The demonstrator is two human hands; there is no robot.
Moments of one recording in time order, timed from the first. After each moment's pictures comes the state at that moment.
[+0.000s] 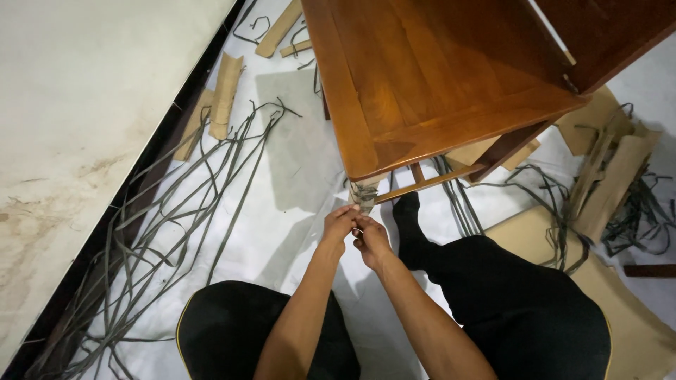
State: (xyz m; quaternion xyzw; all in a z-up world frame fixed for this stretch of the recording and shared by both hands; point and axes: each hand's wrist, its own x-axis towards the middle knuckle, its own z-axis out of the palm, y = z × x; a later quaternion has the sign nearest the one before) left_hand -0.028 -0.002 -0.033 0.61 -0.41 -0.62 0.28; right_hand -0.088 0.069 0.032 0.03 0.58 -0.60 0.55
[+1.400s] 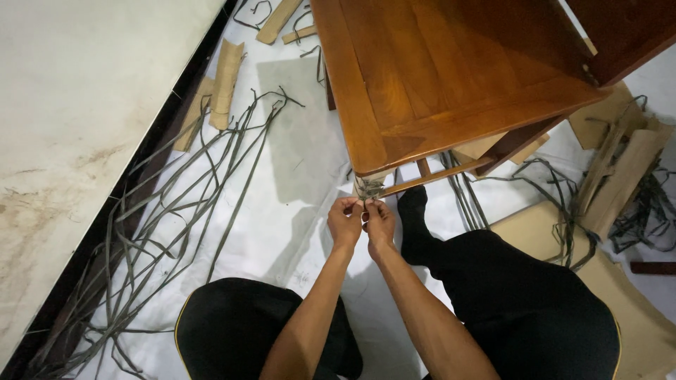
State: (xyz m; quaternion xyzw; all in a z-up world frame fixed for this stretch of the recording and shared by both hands) left_hand -0.029 0.015 0.002 0.62 -0.50 -0.50 0.35; right_hand -0.085 0.049 0.005 -0.04 0.64 -0.67 0.38
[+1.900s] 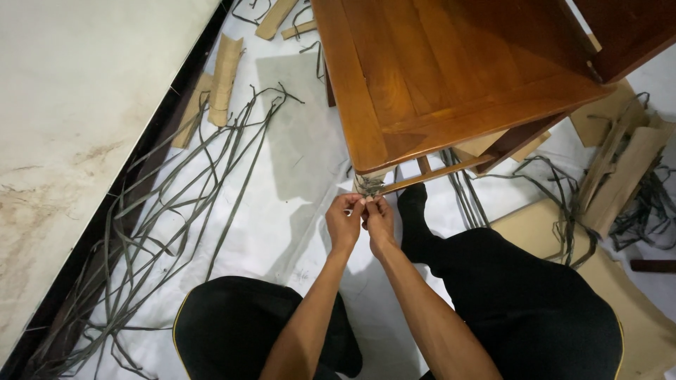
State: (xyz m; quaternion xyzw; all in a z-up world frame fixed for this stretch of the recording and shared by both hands) left_hand -0.021 0.020 0.010 0.53 -0.60 -0.45 0.39; right_hand -0.090 0.049 0.010 -0.07 0.62 -0.67 0.41
